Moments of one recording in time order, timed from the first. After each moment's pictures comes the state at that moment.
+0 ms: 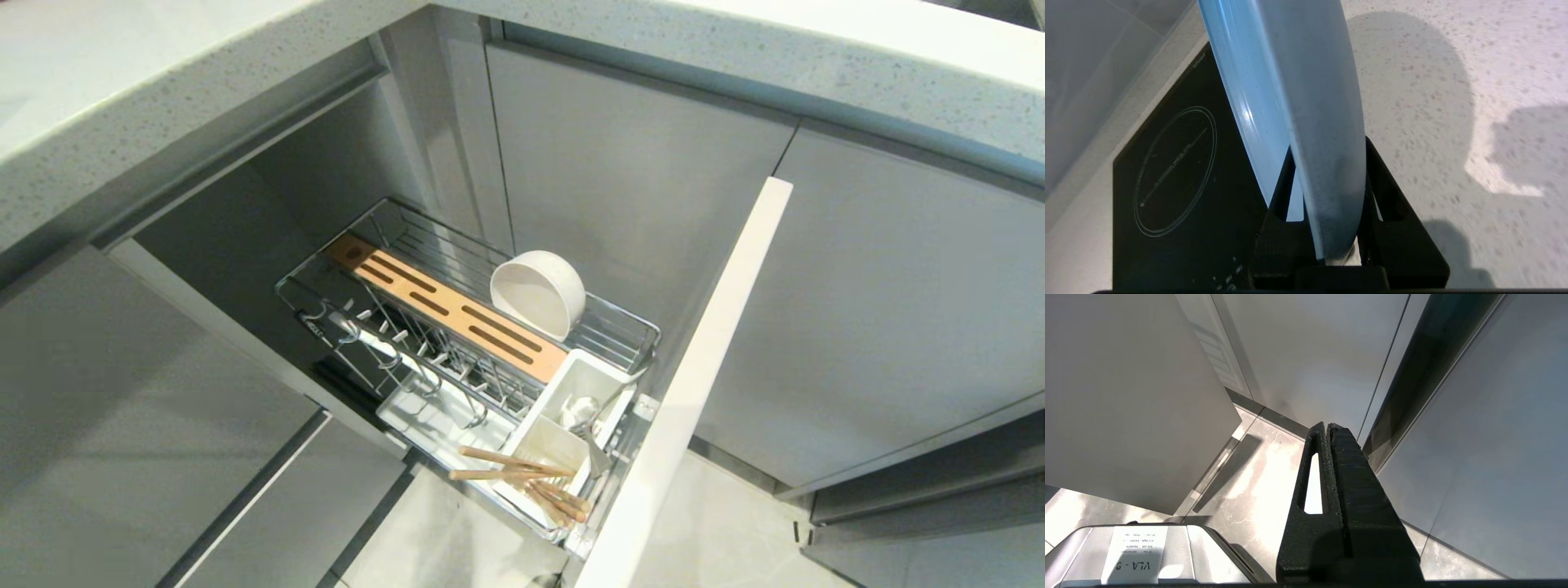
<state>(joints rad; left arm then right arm) 0.16 1.14 -1.72 0.56 0.46 0.43 0.00 0.00 0.00 0.00 0.00 0.02</state>
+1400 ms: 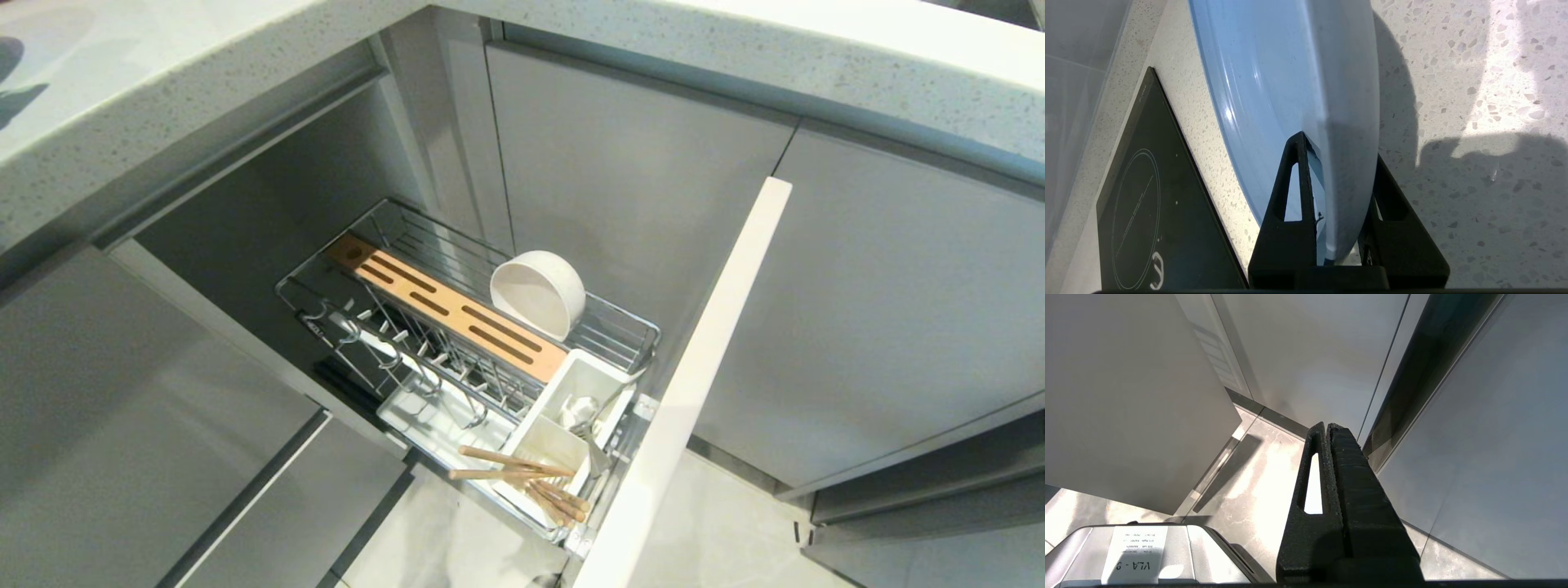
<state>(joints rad) -0.13 1.40 -1.89 0.64 0.71 0.49 0.00 0.00 0.00 0.00 0.00 0.02</state>
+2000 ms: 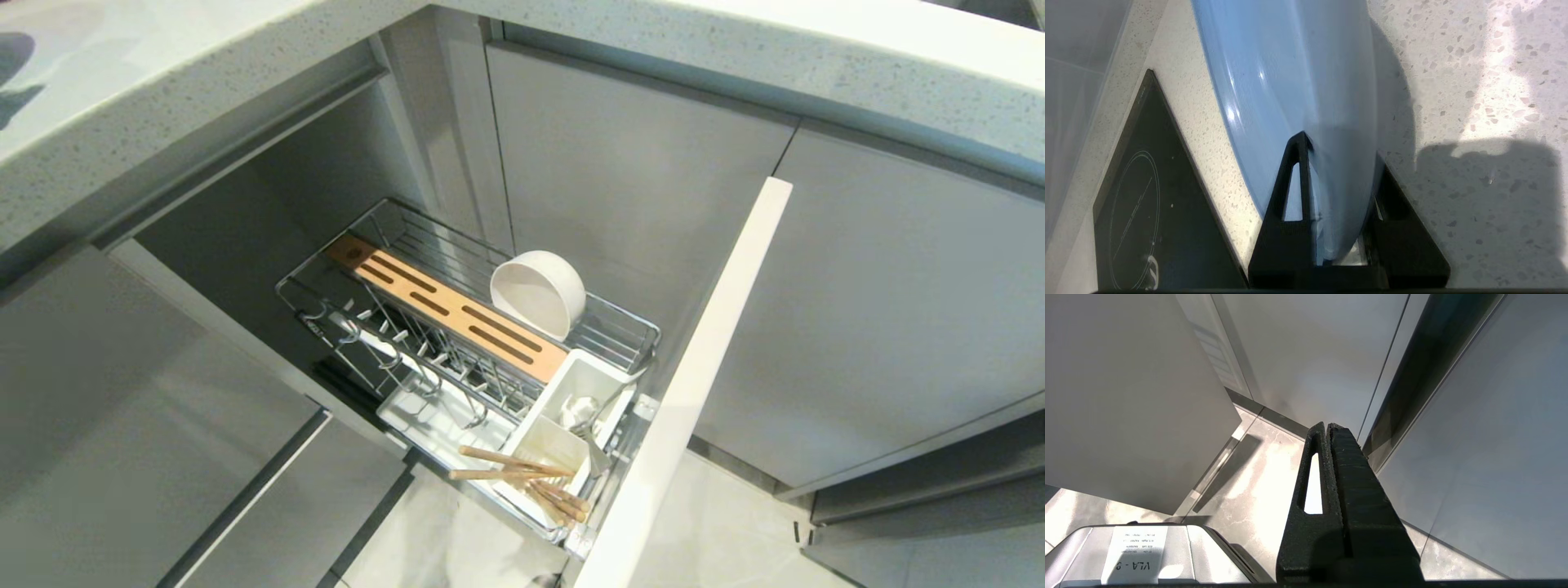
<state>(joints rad) -0.13 1.40 -1.90 0.65 0.70 0.48 0.00 0.00 0.00 0.00 0.00 0.03</state>
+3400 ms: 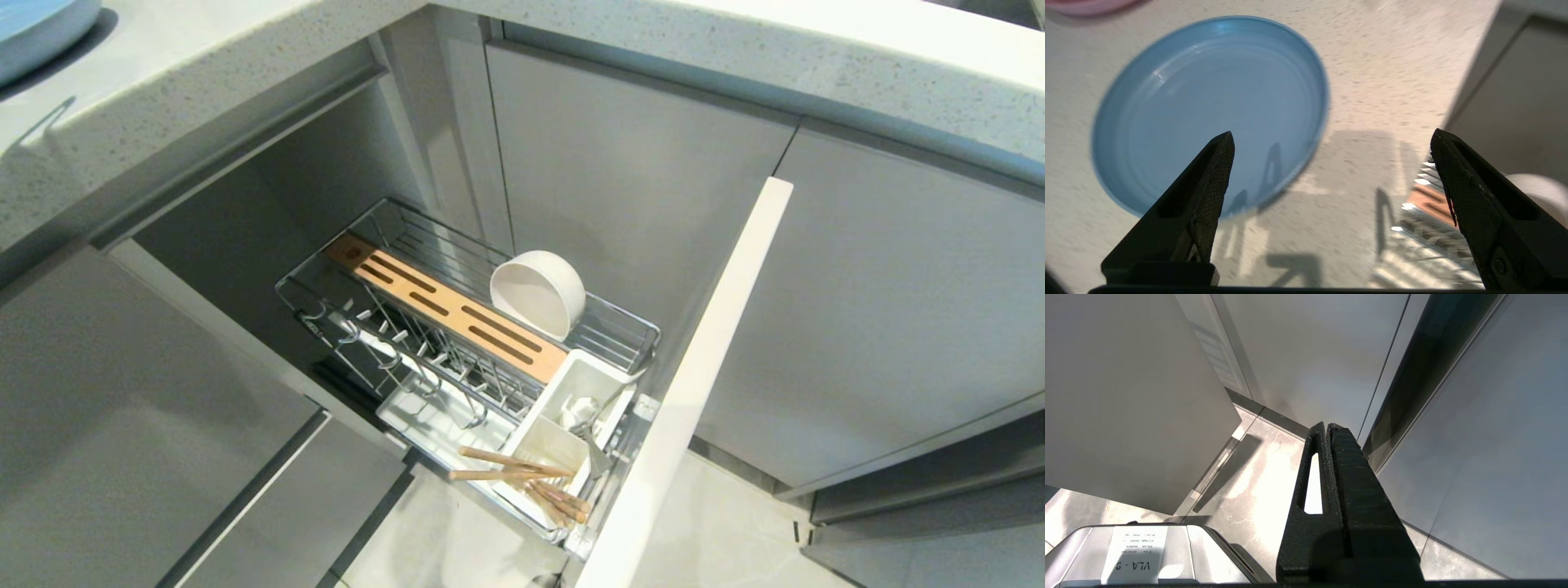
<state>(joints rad) -0.13 1.21 -1.84 0.59 0.16 0.19 0.00 0.00 0.00 0.00 0.00 0.02</state>
